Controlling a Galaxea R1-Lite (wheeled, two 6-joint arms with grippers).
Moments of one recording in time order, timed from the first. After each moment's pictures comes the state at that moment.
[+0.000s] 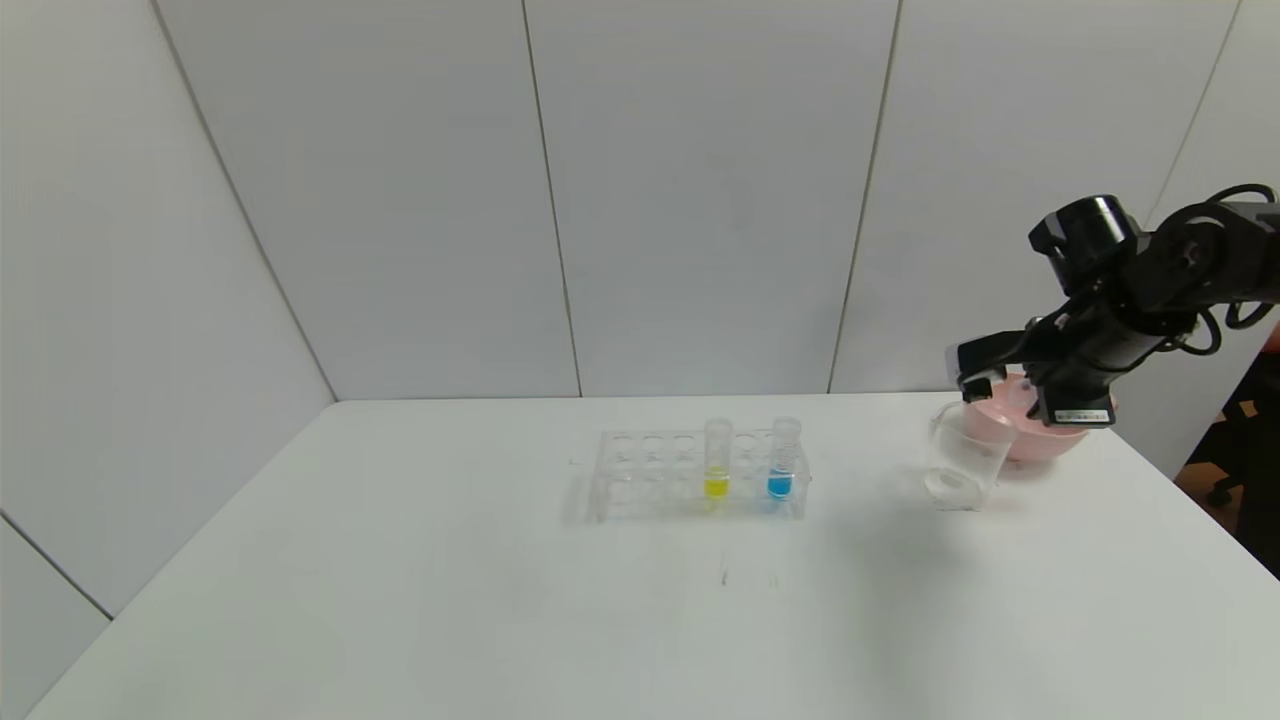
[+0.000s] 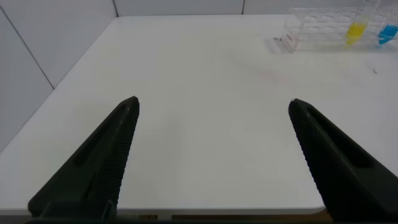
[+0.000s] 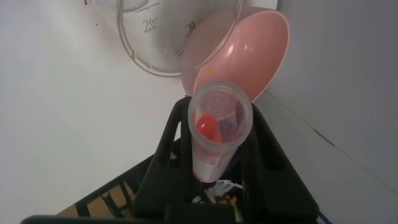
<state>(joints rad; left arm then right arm) 0.00 0.00 0.00 0.02 0.00 -0.02 0.05 2.13 -1.92 0.72 -0.26 -1.39</state>
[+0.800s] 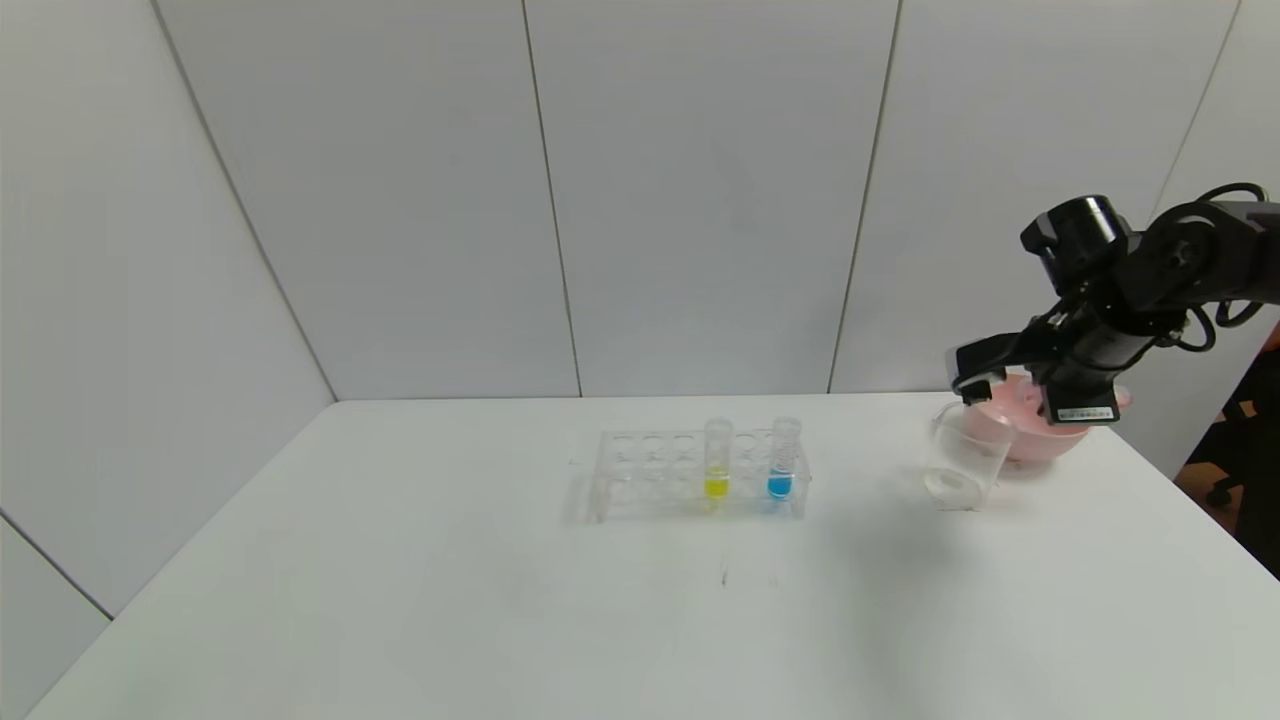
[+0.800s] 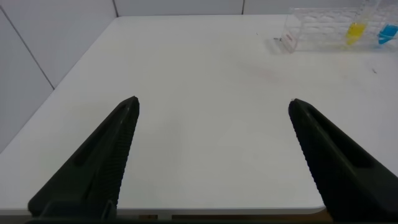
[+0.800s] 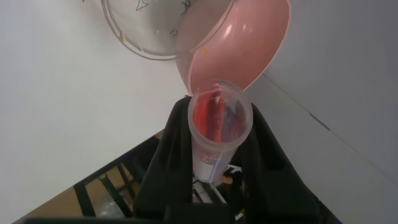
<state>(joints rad) 0.00 0.00 0.00 0.02 0.00 -0.02 0.07 2.14 -1.94 0.74 -0.36 -1.40</state>
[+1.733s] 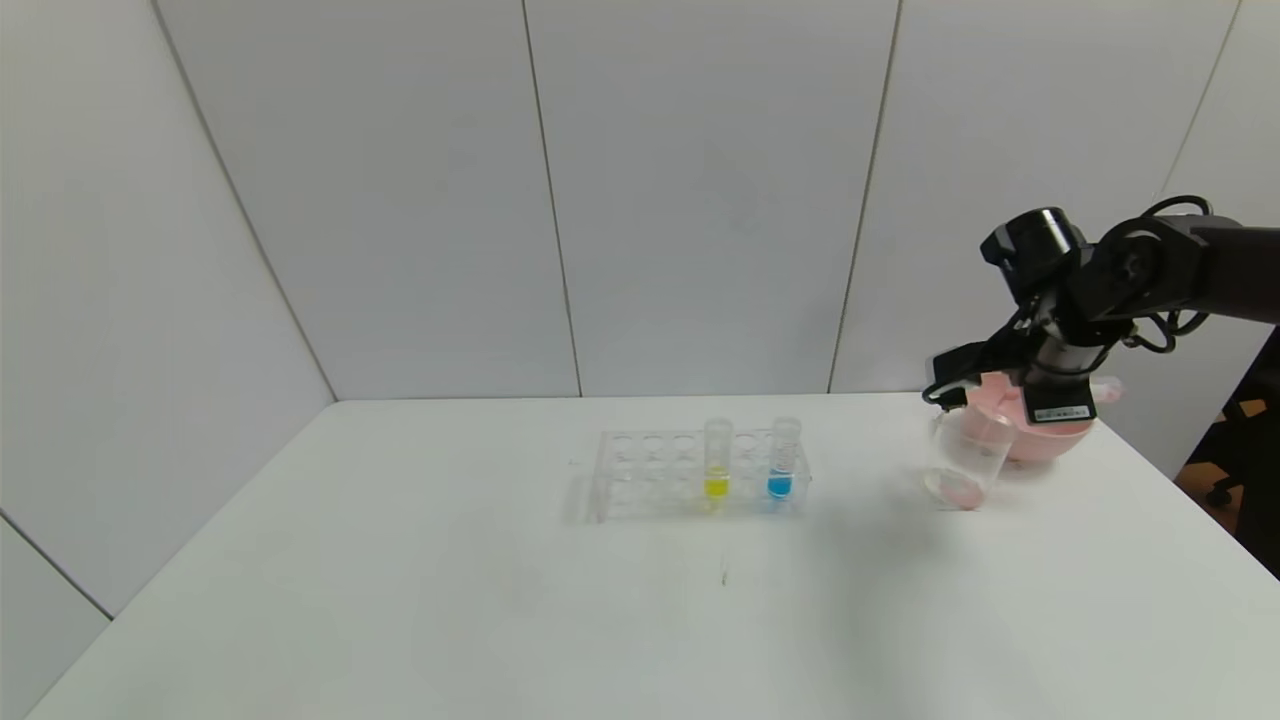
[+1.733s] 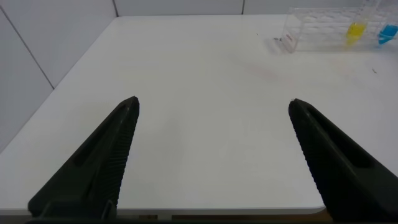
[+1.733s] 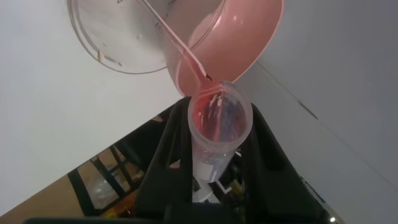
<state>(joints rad) 0.00 0.00 0.00 0.02 0.00 -0.02 0.11 2.20 -1.98 0.72 -0.51 -1.39</state>
